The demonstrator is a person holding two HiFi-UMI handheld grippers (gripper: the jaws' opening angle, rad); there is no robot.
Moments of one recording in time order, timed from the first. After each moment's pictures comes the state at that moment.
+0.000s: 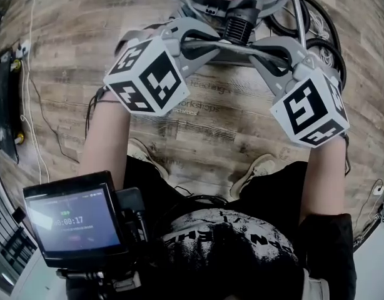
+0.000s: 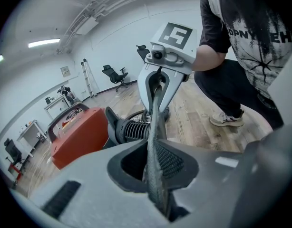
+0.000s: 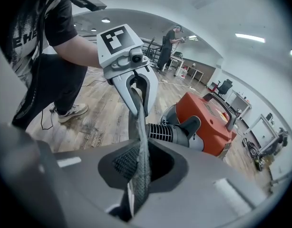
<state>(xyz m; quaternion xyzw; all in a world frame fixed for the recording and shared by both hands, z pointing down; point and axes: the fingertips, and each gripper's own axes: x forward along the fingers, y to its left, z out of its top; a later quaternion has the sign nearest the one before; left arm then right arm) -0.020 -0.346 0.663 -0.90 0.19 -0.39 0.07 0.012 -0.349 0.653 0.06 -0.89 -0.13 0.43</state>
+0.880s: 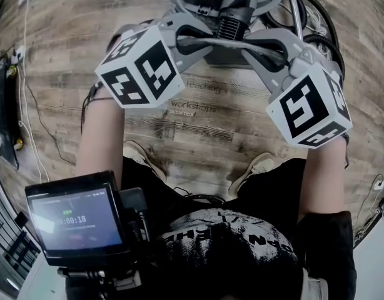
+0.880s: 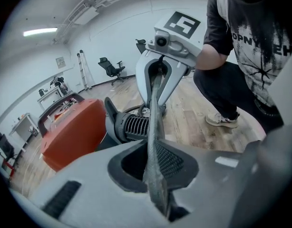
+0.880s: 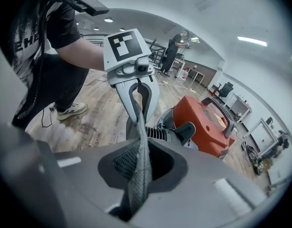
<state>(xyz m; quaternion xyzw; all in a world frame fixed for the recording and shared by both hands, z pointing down) -0.021 -0.355 0.677 -0.89 0.15 -0.42 0.03 0.006 -0.356 0.646 0.05 -0.89 -0.14 0.42</state>
